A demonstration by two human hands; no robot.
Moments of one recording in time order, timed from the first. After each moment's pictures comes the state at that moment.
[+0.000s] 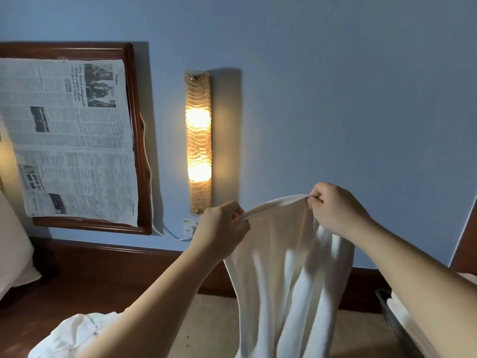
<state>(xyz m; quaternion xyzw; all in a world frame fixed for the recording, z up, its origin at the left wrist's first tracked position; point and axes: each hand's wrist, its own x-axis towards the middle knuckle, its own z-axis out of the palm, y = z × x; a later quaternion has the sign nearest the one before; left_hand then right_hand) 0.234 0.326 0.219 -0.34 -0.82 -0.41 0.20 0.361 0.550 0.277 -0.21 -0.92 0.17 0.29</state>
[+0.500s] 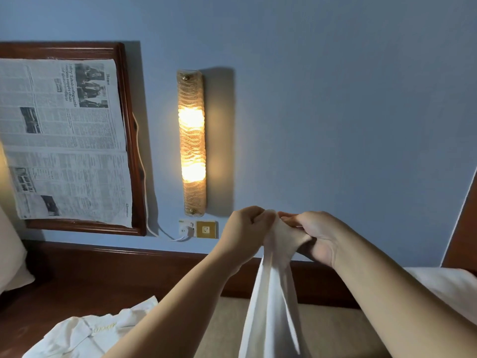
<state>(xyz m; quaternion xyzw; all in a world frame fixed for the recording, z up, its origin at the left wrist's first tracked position) 0.274 0.373 0.217 -0.35 -0.72 -0.59 -0.02 0.362 0.509 0.254 -0.21 -0.53 0.81 0.12</state>
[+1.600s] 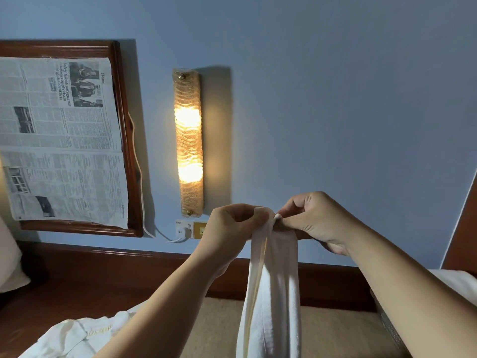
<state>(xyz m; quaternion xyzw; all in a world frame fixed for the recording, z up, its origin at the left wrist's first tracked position) 0.280 0.353 0.231 -0.35 -0.64 -0.68 -0.07 0.380 0.523 0.277 -0.08 -0.82 0.54 0.17</state>
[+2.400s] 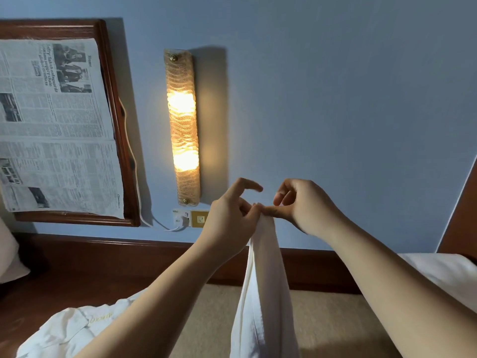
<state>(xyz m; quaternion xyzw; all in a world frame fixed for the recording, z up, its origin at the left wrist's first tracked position) 0.280 0.359 0.228 -0.39 -0.75 -0.52 0.11 0.363 0.516 0.265 -0.14 -0.91 0.28 0.26</state>
